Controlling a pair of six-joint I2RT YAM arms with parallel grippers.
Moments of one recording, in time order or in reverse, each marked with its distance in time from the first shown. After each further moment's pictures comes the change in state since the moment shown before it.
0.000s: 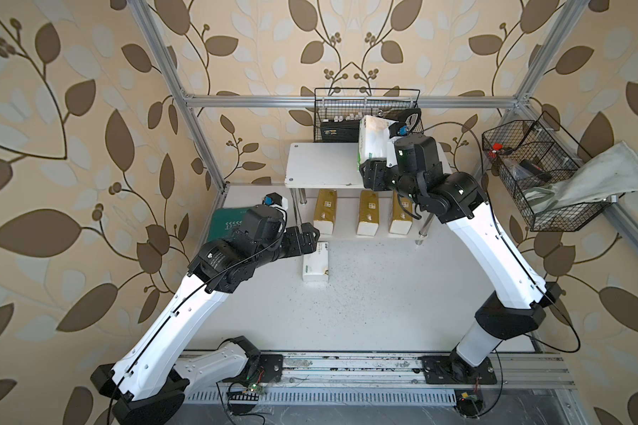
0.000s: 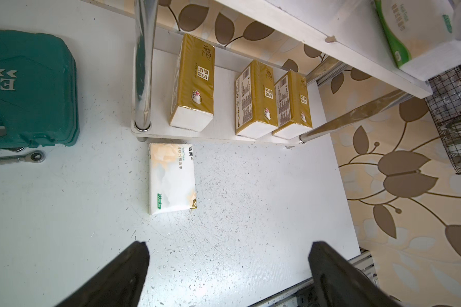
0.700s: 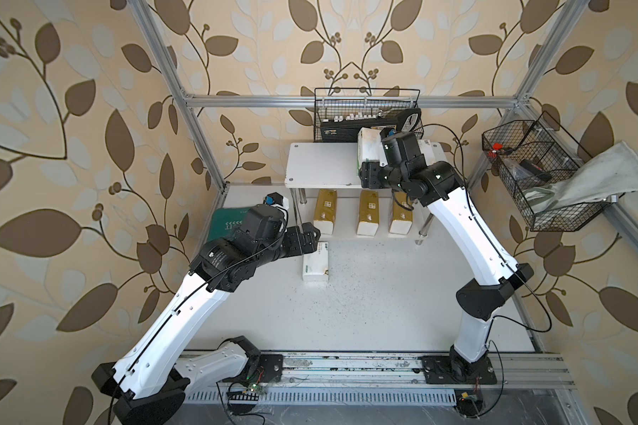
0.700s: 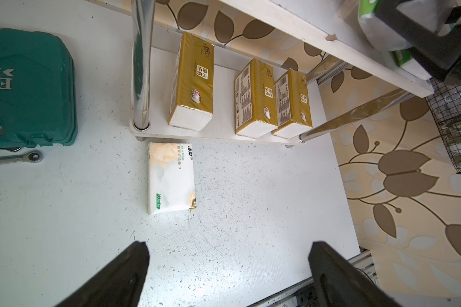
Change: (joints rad) left arm 0.000 0.007 0.000 0.004 0.005 0.000; right arm -0.084 0.135 0.068 -0.076 -0.060 -0.019
